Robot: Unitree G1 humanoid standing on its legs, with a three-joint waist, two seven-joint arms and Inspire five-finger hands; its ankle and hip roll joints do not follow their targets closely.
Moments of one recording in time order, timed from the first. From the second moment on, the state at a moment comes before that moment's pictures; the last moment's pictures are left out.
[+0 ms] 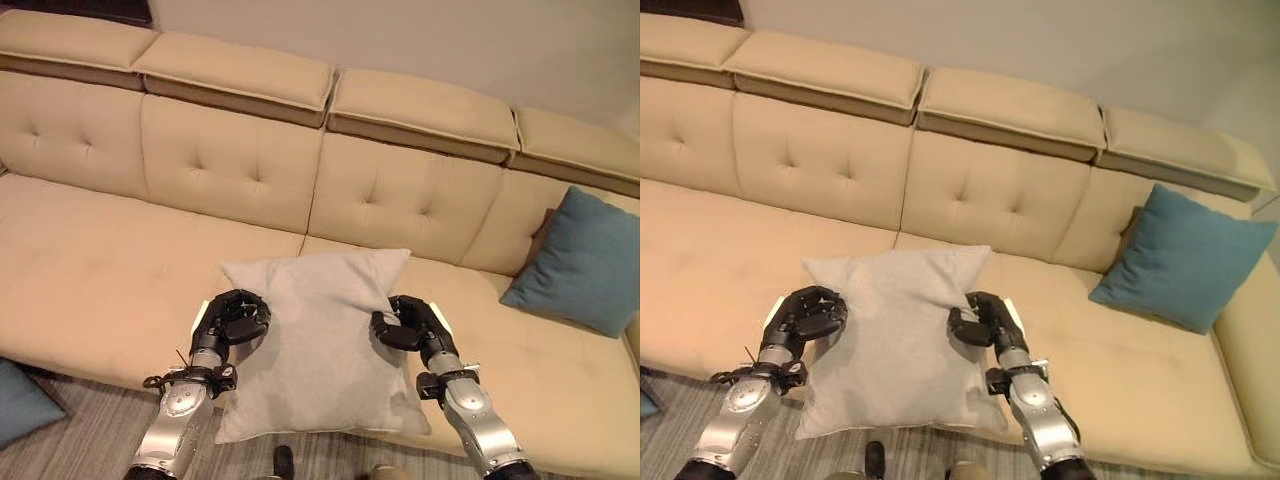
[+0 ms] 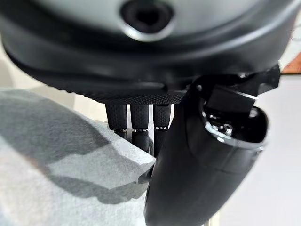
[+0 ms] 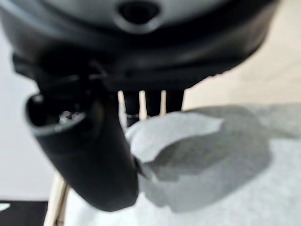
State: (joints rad) left arm 0.03 0.41 -0.16 0.19 -0.47 -0.08 0.10; right arm -0.04 -0.29 0.19 0.23 0.16 -0.05 -0.07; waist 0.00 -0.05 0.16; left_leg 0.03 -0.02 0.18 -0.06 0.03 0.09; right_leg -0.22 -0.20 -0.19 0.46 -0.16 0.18
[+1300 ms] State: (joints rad) left arm -0.69 0.38 -0.36 0.39 -0.26 -0.11 0.41; right arm -0.64 -0.36 0.19 0.48 0.10 -0.06 -0.45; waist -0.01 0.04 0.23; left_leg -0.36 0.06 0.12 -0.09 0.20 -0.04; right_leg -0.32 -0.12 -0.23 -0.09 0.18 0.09
